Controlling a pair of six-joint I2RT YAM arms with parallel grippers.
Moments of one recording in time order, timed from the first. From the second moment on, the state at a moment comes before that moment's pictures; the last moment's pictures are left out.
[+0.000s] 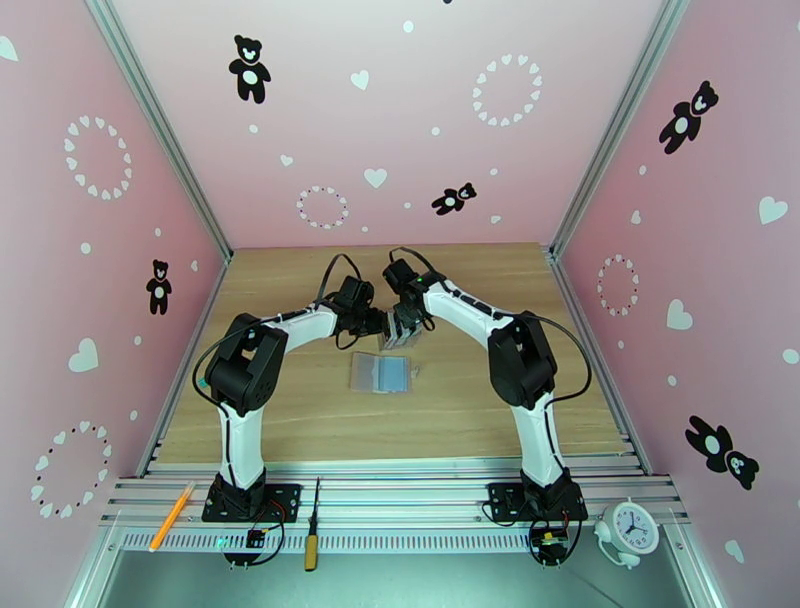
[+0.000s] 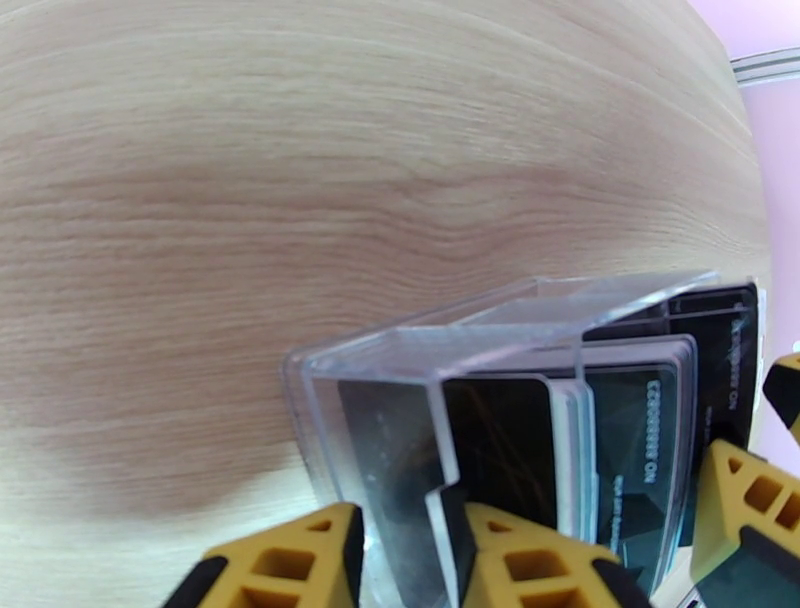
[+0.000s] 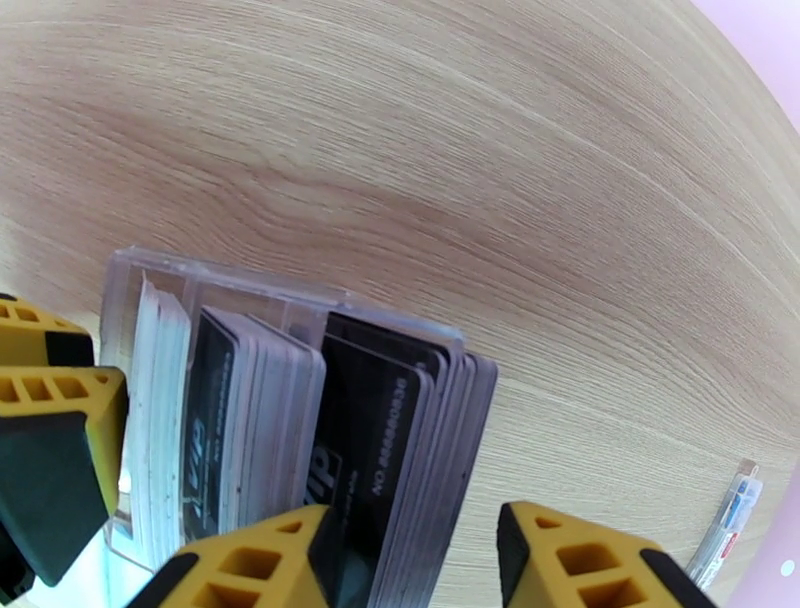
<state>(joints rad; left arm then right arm) -0.48 2.02 1.33 -0.25 0.26 -0.60 0.64 2.13 1.79 -0.88 0.32 0.14</state>
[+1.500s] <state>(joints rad) -0.48 2.02 1.32 -0.24 0.26 -0.60 0.65 2.11 1.79 -0.88 0.33 0.14</state>
